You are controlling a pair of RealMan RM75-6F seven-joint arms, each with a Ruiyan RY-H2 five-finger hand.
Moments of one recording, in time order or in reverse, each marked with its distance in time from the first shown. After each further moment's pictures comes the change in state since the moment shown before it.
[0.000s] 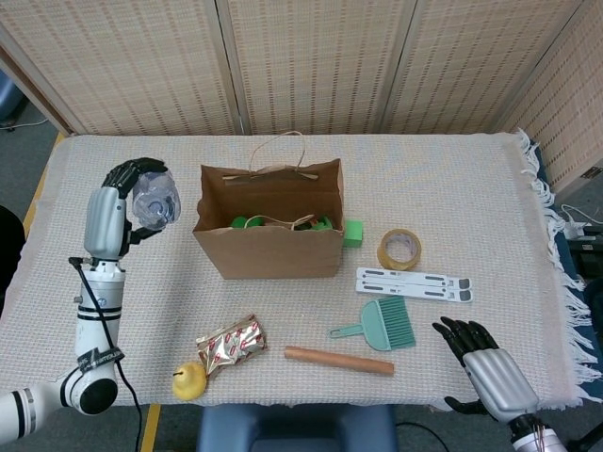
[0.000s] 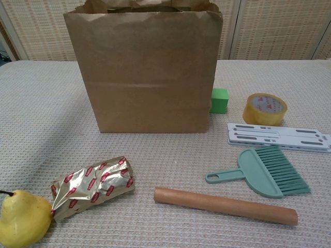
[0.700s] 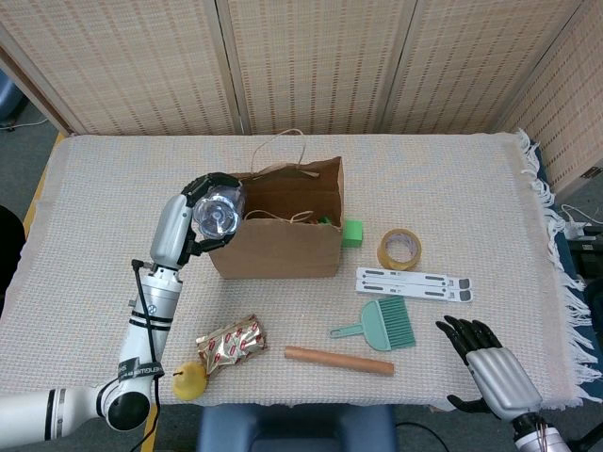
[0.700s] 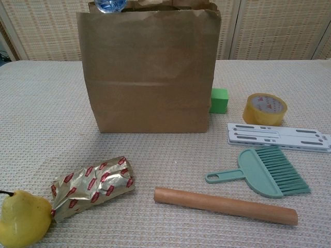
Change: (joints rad) left arm -0.105 -0.107 -0.030 -0.166 -0.109 -0.071 0.052; right arm 0.000 0.004 0.006 0.007 0.012 -0.003 0.009
